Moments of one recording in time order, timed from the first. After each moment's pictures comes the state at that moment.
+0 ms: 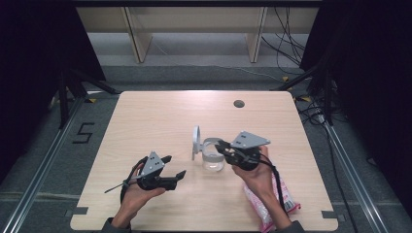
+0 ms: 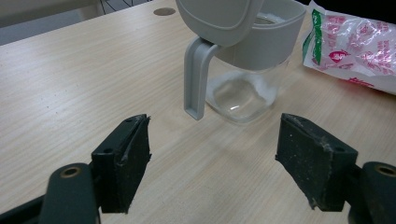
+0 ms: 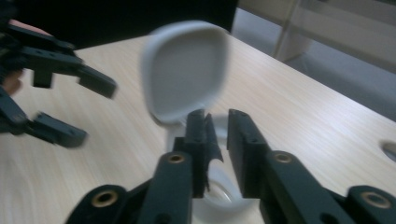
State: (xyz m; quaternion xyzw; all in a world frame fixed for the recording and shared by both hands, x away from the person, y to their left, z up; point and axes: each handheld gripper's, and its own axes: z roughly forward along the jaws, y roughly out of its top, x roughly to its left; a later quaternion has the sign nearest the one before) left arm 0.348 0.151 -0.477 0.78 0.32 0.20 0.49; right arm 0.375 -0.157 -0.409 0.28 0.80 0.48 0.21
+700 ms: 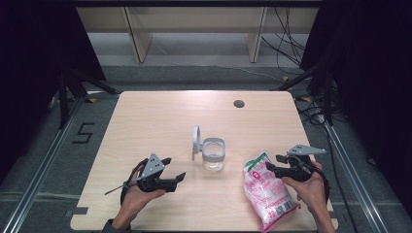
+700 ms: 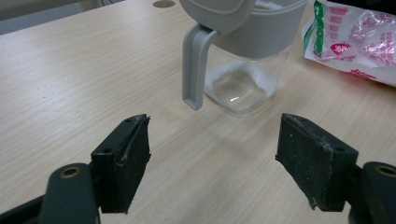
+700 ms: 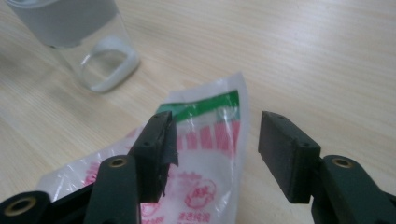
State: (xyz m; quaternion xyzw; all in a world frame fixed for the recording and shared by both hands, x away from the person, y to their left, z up) left arm 0.344 0.151 -0.483 0.79 0.33 0.19 0.49; right arm 0.364 -0.296 -0.455 0.46 0.78 0.39 0.15
